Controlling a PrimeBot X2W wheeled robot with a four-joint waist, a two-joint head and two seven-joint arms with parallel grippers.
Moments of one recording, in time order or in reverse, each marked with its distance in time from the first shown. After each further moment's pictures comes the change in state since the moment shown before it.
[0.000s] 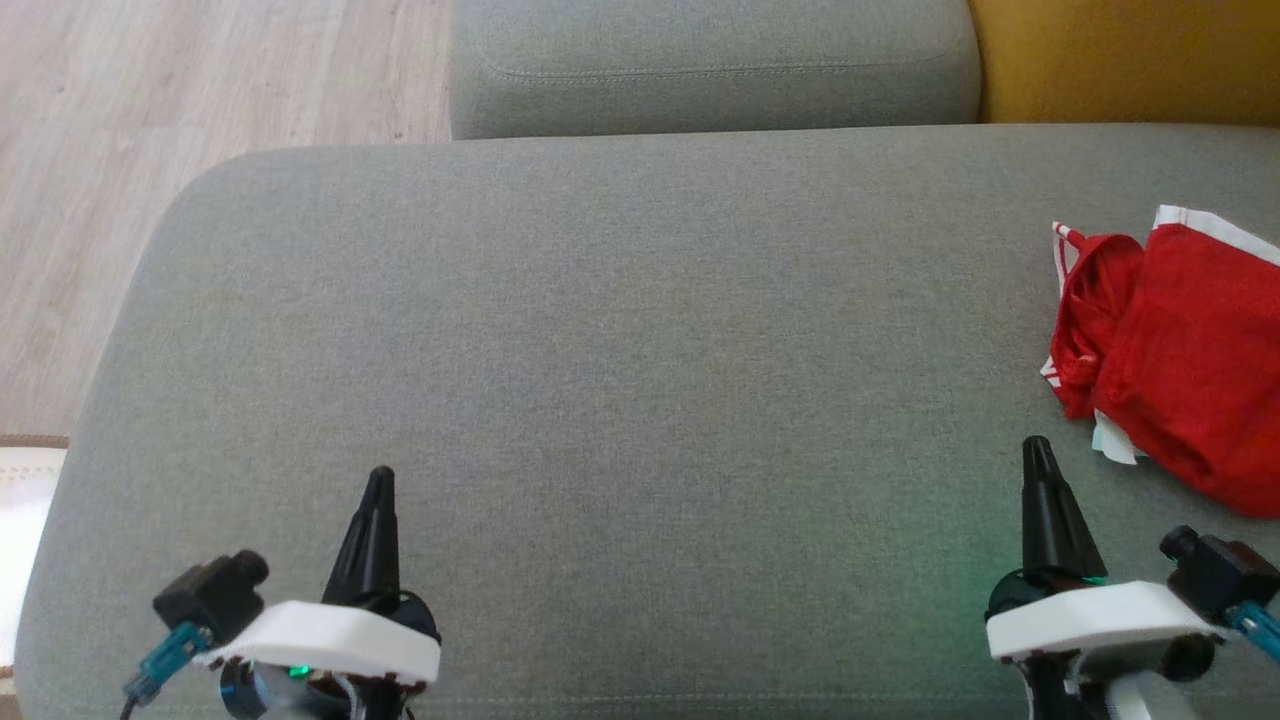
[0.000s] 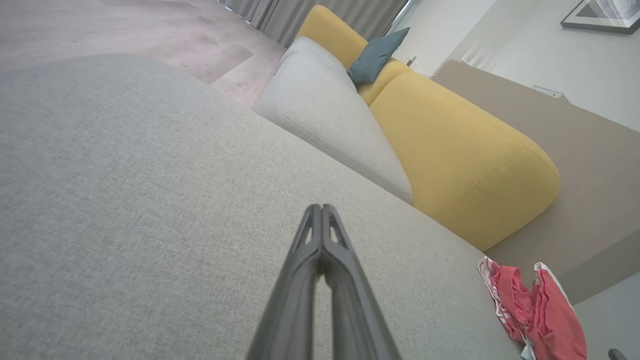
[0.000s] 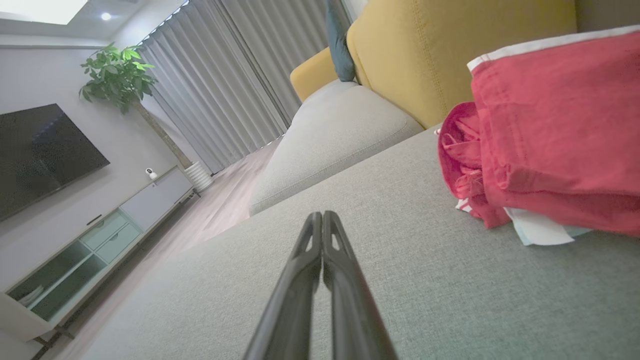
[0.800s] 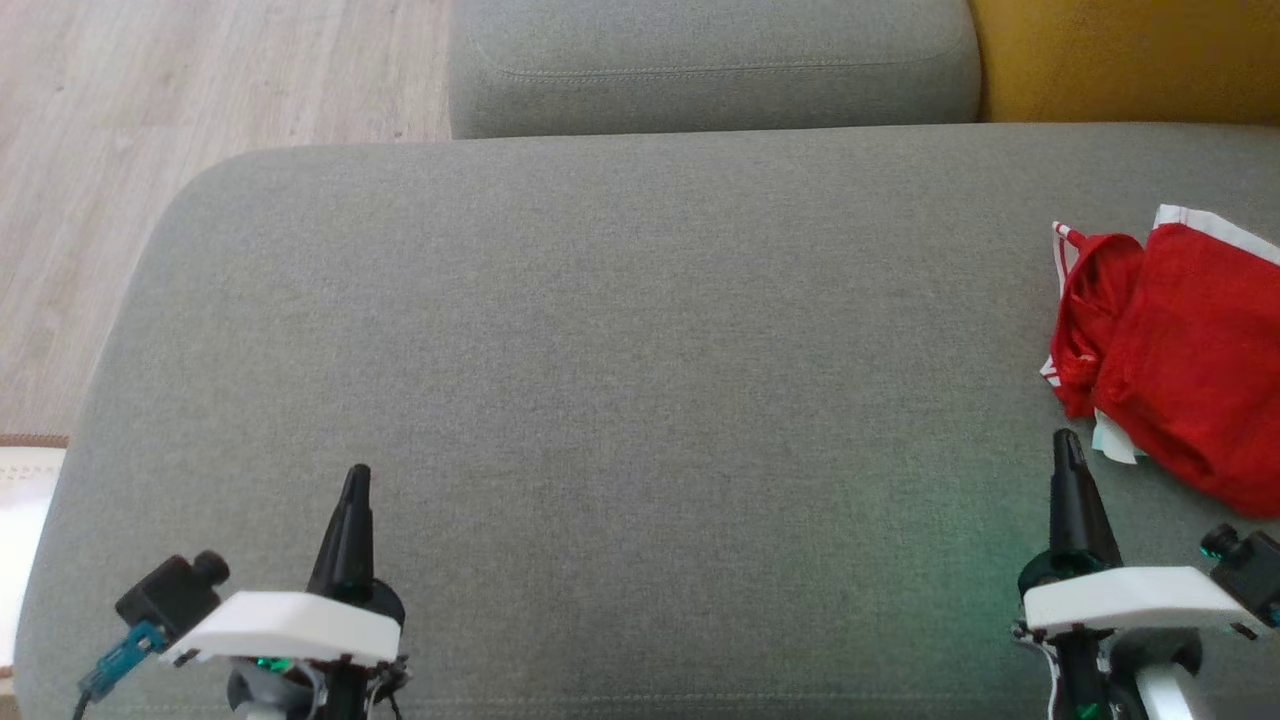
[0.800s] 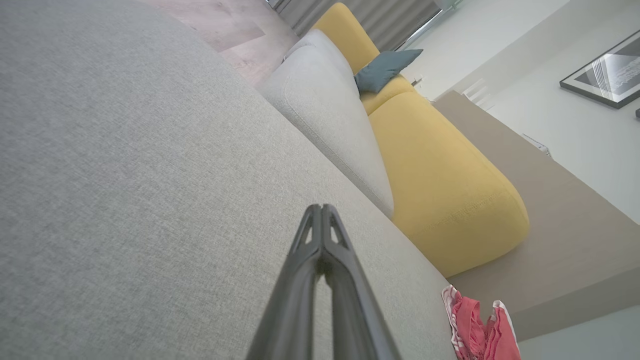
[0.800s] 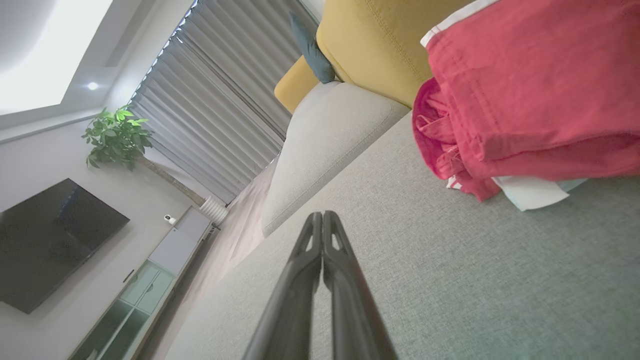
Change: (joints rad) left arm -0.020 0.007 0.040 0.024 -0.232 -0.022 0.057; right arm -0.023 -0.002 -0.030 0.010 0.259 0.000 0.058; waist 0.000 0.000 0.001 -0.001
